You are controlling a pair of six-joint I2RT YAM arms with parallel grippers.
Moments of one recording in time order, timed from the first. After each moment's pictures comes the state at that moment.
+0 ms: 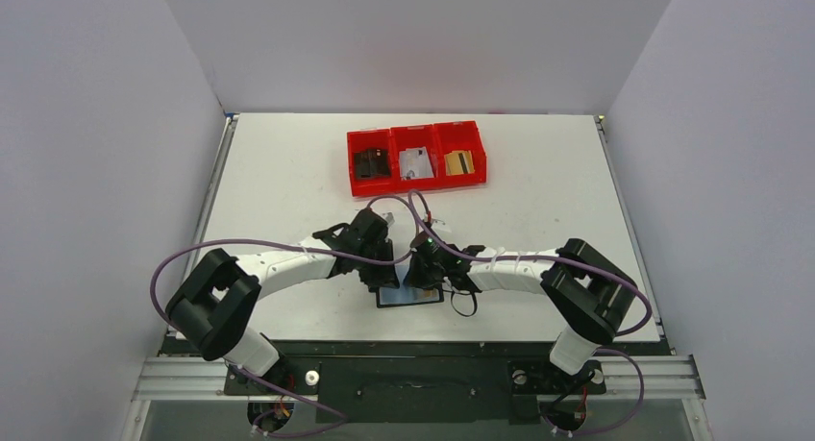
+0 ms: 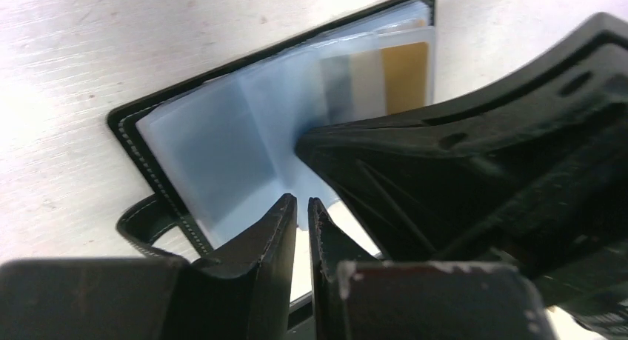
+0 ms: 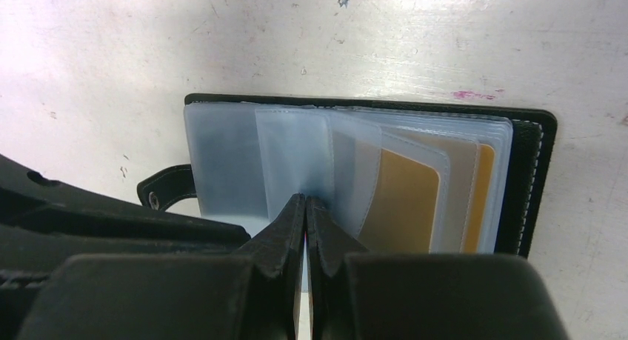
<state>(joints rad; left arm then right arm) -0.74 1.53 0.81 -0.32 0.20 -0.75 0.92 1.67 0.82 -0.07 0.06 0.98</state>
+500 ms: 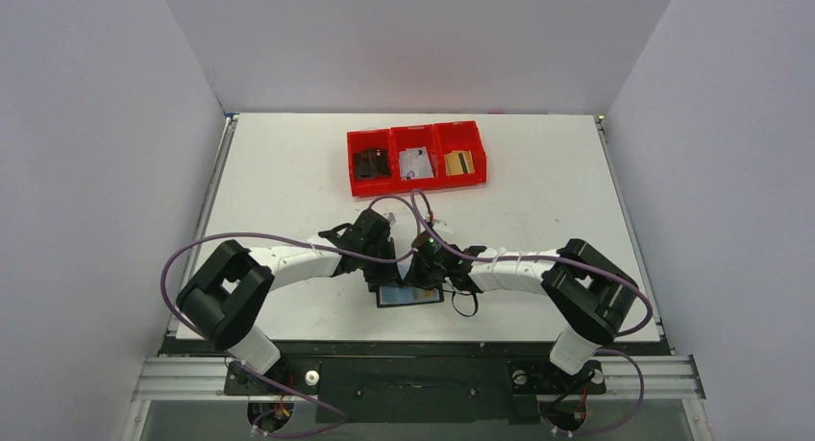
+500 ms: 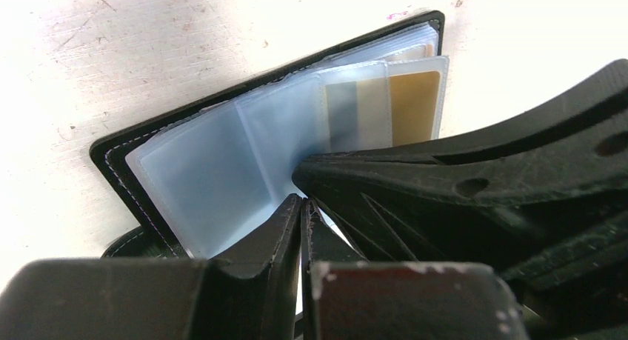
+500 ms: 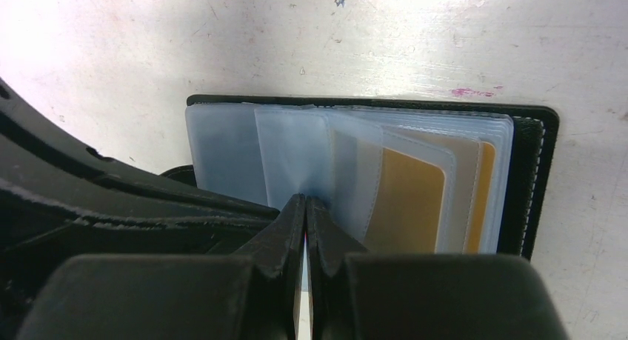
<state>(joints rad) -0.73 1.59 0.81 -0.23 0.24 -0.80 0.92 1.67 0.81 -0.05 0.05 1.01</state>
